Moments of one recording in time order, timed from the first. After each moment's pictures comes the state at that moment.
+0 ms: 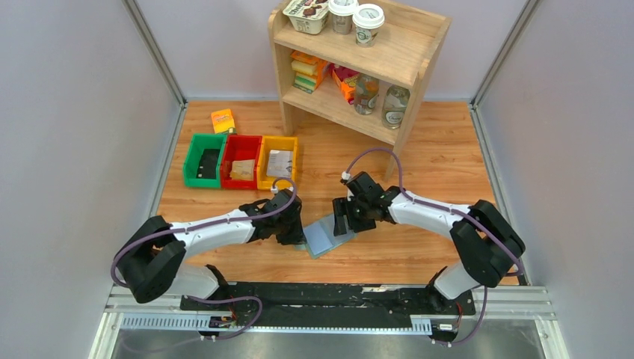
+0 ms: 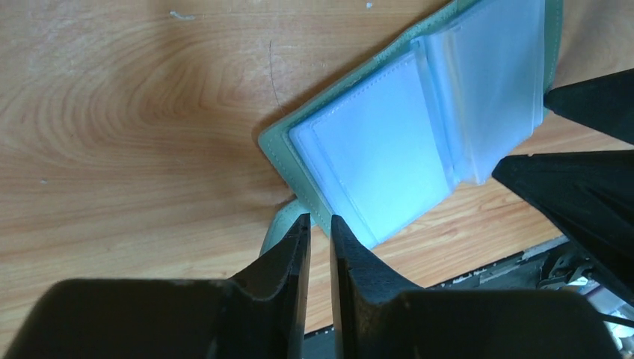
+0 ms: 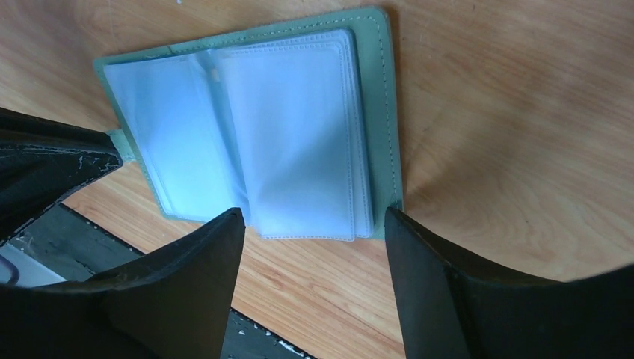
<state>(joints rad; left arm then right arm) -0.84 1.33 0.63 -0.33 0.03 -0.94 0.74 1.52 0.82 -0.37 -0.20 0.52</state>
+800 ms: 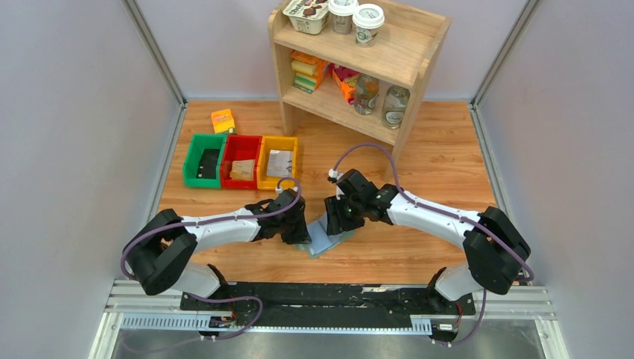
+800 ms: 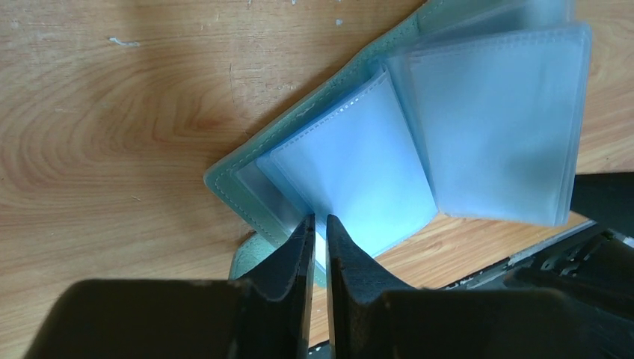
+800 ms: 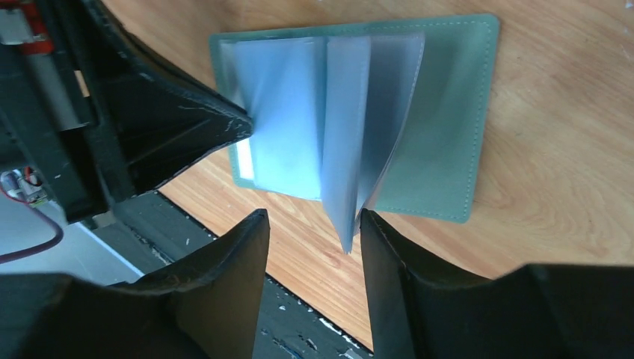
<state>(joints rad) -0.84 1.42 0.63 -0.22 0.06 -0.96 0.84 1.49 0.93 -0.46 -0.19 0.50</state>
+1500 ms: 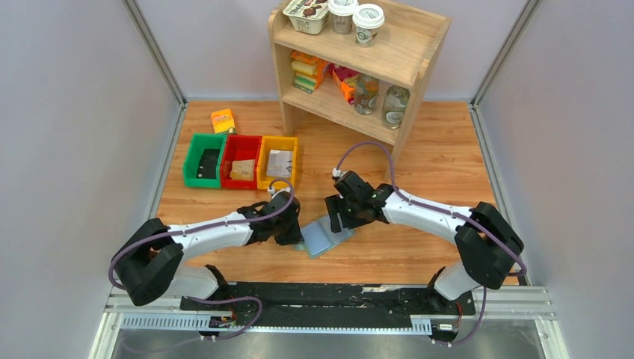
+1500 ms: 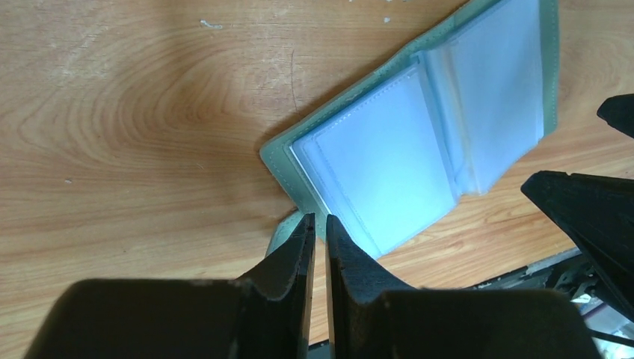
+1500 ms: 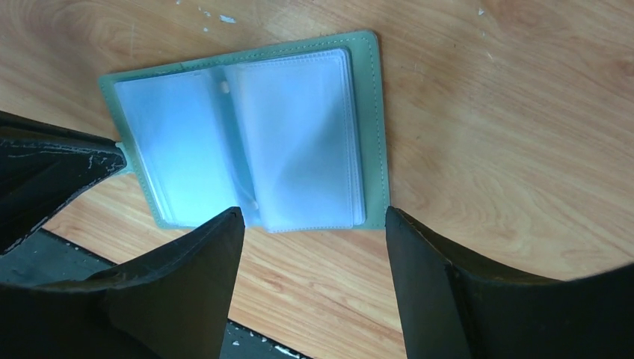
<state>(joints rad) -0.84 1.31 0.60 -0.30 -0.02 -0.96 0.84 1.51 0.94 -0.49 0.00 0.51</state>
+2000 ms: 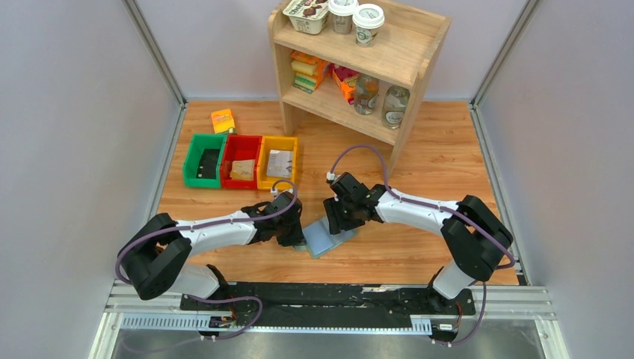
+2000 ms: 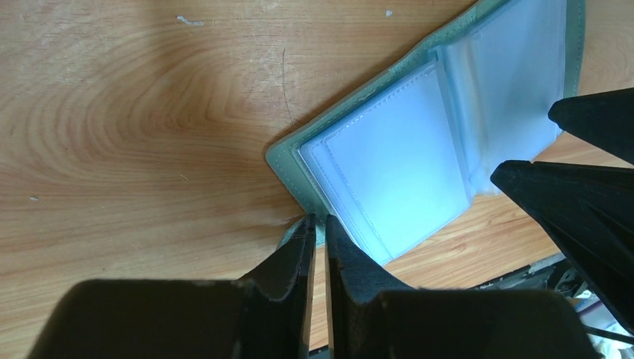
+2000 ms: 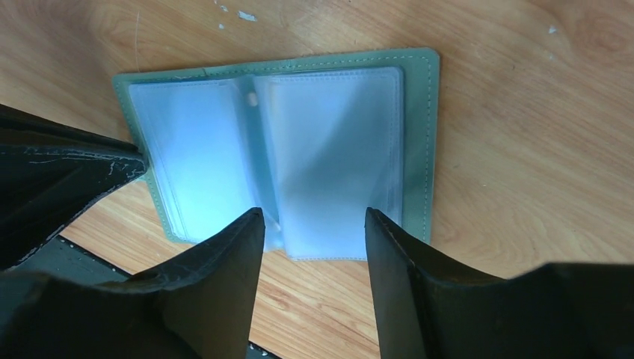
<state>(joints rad) -0.84 1.37 0.60 -0.26 0.02 -0.97 0.84 1.60 0.94 -0.43 -0.06 0.47</state>
